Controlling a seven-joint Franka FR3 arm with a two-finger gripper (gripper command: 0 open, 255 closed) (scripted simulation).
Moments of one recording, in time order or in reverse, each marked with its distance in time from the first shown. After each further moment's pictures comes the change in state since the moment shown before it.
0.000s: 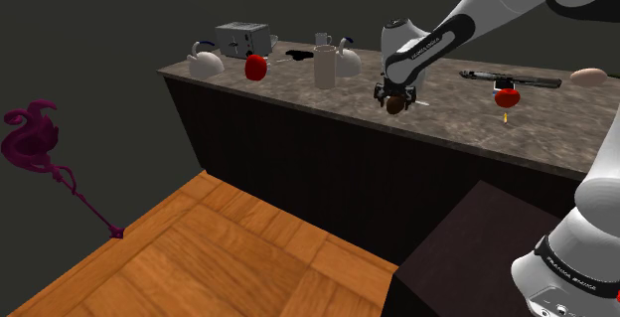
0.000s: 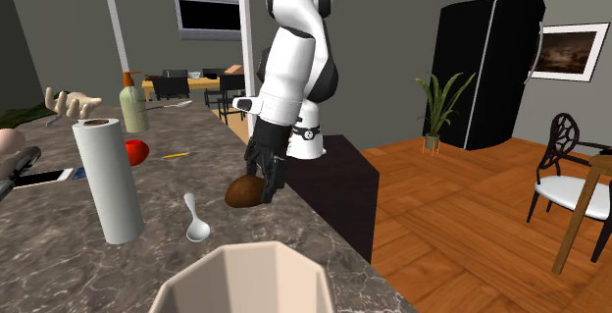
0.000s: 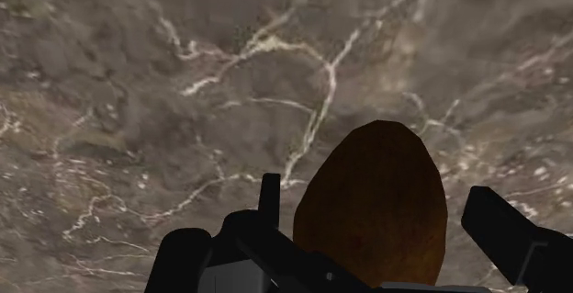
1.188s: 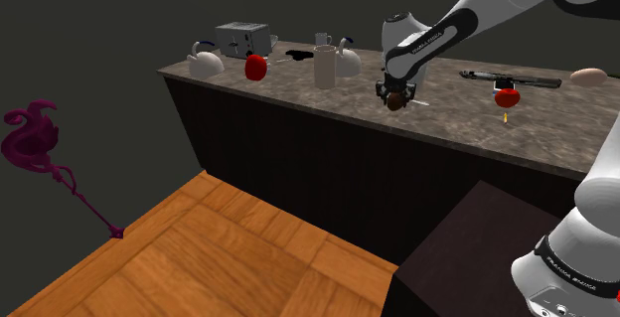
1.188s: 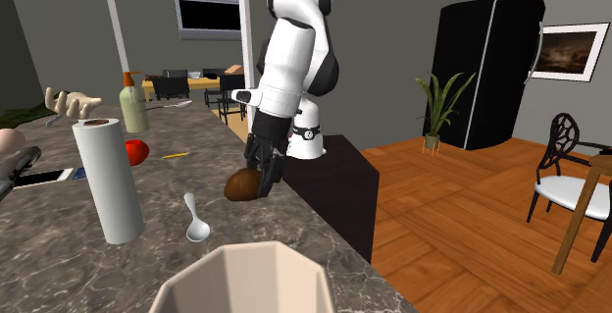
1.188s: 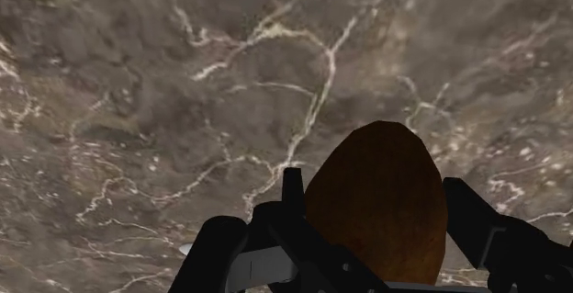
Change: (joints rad) arm -0.003 -0.024 0.004 0.009 0.013 -0.030 -0.016
